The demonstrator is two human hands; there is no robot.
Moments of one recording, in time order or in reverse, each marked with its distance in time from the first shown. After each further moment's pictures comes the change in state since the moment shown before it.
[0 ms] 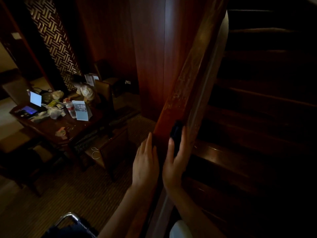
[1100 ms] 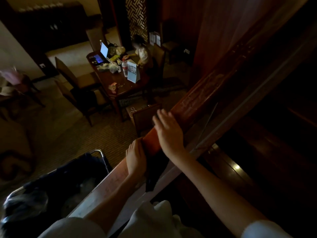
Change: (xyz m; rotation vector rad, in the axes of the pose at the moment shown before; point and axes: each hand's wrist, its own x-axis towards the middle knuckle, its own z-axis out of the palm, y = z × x) left_hand 0.040 0.065 0.040 0.070 0.352 -0.660; right_hand 0.179 0.005 0.010 -0.270 -0.853 -0.735
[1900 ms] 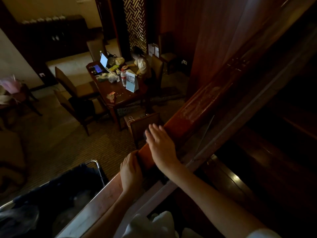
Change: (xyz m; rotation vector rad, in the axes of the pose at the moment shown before) left_hand 0.002 -0.002 0.006 -0.032 0.061 0.015; right_hand 0.005 -0.007 -0.002 -0.029 -0.049 -0.053
